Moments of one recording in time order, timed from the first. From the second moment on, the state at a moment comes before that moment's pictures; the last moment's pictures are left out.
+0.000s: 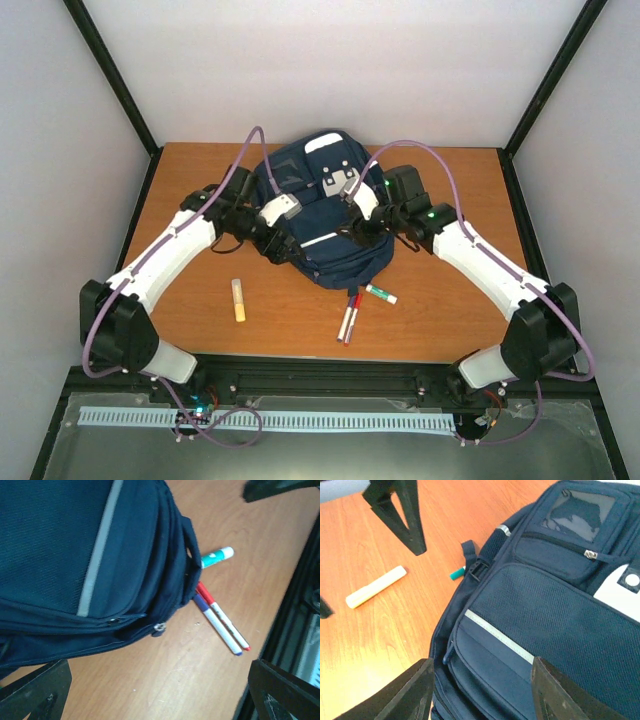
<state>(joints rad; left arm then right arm) -0.41 1.48 1.29 -0.92 0.61 0.33 0.51 1.45 1.19 -0.46 -0.48 -0.34</state>
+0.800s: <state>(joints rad) -0.24 1.57 1.13 -0.64 0.46 0.38 0.52 1.41 0.89 -0.45 -0.32 -0.46</state>
